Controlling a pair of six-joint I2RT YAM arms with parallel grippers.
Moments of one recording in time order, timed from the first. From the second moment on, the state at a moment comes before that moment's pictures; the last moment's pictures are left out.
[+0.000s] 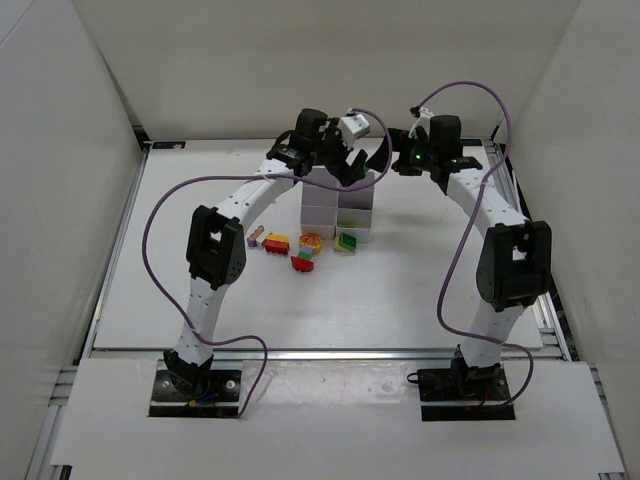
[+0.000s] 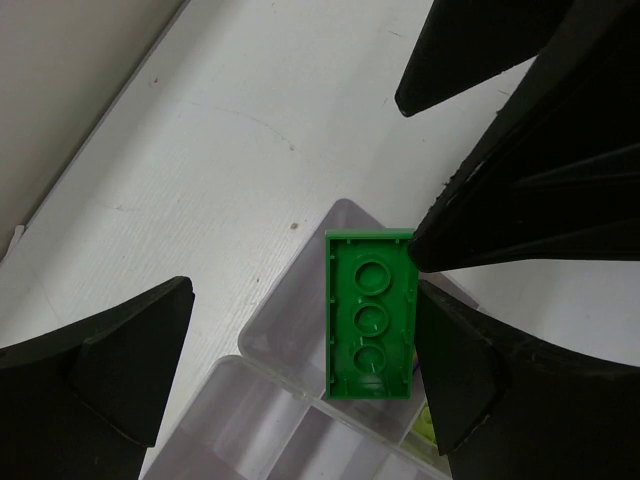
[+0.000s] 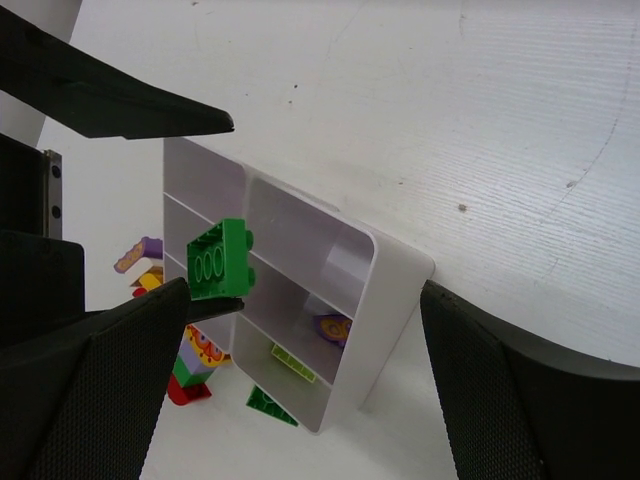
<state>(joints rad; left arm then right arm) -0.54 2.25 2.11 -0.31 0.46 0.31 0.19 1.83 1.52 -0.19 -0.50 0.30</state>
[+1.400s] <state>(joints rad) -0.32 1.81 1.83 -0.30 0.22 0.01 0.26 1.31 1.14 -0.35 -0.58 -0.24</state>
